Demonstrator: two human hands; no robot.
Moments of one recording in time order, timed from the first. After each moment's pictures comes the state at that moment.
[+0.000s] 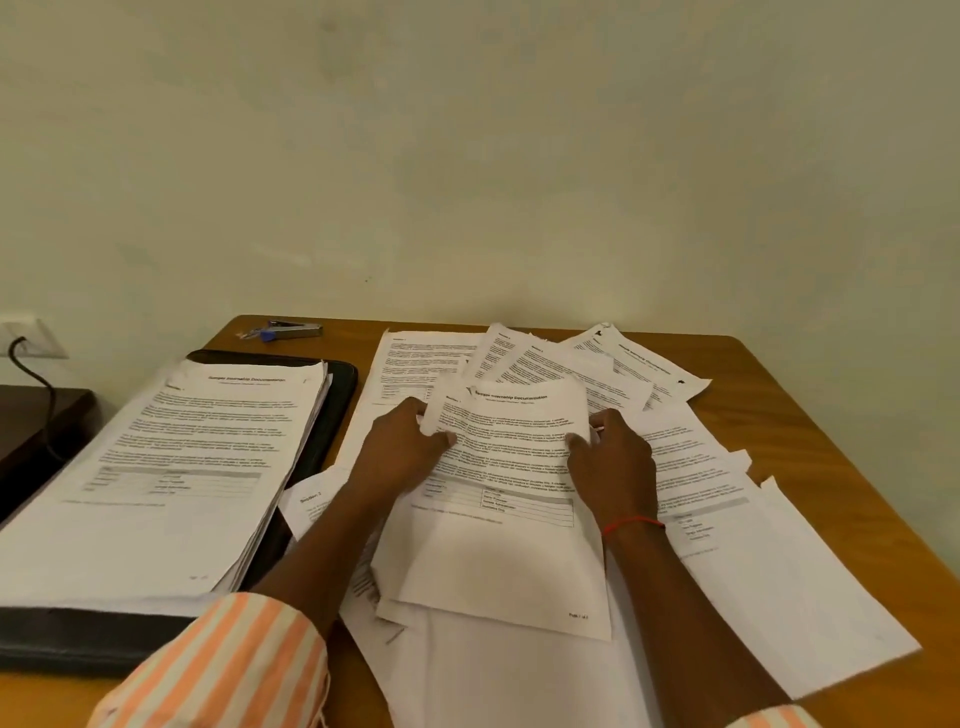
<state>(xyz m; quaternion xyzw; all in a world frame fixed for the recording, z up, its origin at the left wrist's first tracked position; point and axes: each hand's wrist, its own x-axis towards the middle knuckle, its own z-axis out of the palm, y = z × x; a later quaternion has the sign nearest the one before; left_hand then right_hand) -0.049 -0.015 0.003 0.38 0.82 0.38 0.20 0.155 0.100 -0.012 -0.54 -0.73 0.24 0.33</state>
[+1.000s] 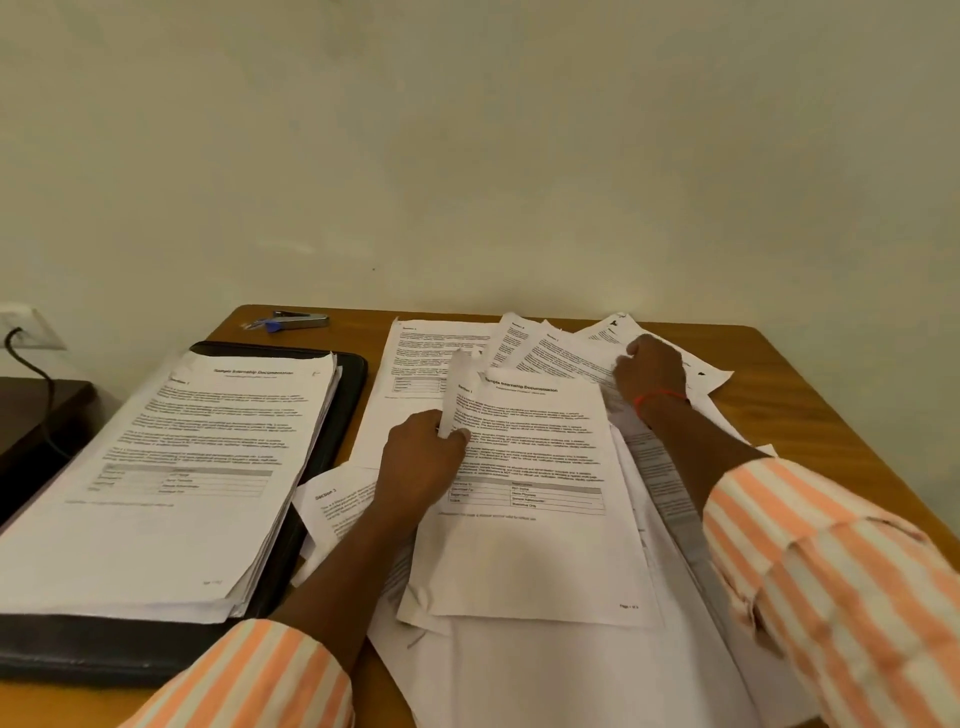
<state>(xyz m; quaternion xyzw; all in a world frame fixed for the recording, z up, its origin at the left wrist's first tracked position) -0.040 -0.016 -0.017 0.37 0.80 0.43 0.19 0.126 0.239 0.007 -0.59 -0.75 0.17 0.26</state>
